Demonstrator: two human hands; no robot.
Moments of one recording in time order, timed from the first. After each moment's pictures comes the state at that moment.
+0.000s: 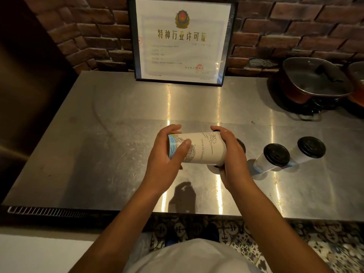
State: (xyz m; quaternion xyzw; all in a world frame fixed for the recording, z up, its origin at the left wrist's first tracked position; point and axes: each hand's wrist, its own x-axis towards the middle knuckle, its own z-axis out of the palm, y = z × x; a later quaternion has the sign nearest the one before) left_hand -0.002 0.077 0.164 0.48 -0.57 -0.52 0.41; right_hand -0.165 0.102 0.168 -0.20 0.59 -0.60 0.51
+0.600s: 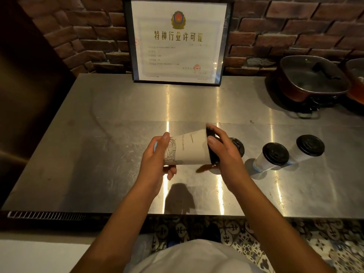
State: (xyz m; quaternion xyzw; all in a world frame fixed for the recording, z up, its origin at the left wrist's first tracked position) left_hand 0.005 0.067 0.152 0.50 -0.38 -0.66 0.42; right_hand -0.174 0.109 0.158 -0.35 0.56 -0.53 0.53
